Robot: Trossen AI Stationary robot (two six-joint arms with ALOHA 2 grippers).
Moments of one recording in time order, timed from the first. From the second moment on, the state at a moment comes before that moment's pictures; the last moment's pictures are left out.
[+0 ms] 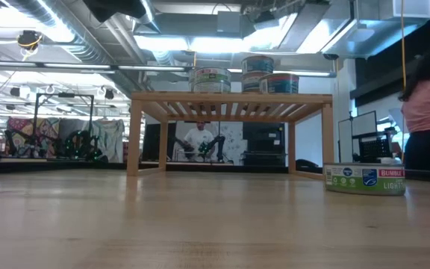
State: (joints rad) left arm -0.54 1.47 1.12 -0.49 -0.41 -0.50; right arm 0.29 1.20 1.38 -1.00 0.28 0.14
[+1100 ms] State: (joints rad) left arm -0.48 1.47 1.12 -0.23 -0.43 -0.41; right arm 0.79 1.70 1.38 -1.11 0.49 0.57
